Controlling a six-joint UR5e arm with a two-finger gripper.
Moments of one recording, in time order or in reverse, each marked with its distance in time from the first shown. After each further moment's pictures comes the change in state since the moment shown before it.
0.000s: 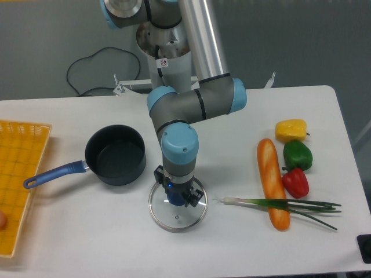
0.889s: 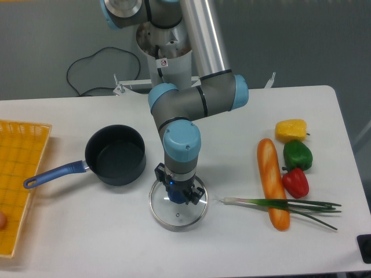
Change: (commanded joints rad) arm 0.009 0.011 0.003 -0.009 -0.009 0.000
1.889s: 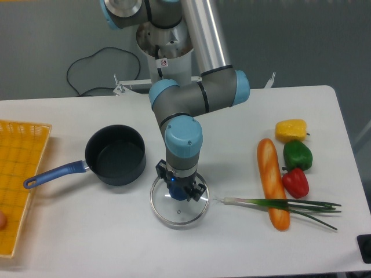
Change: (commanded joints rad) arm 0.006 0.021 -0.011 -0.018 -0.002 -0.002
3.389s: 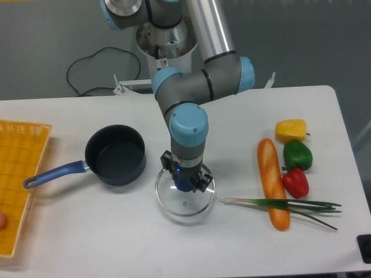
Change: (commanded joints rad) arm 0.015 0.028 -0.006 -0.052 0.020 0.011
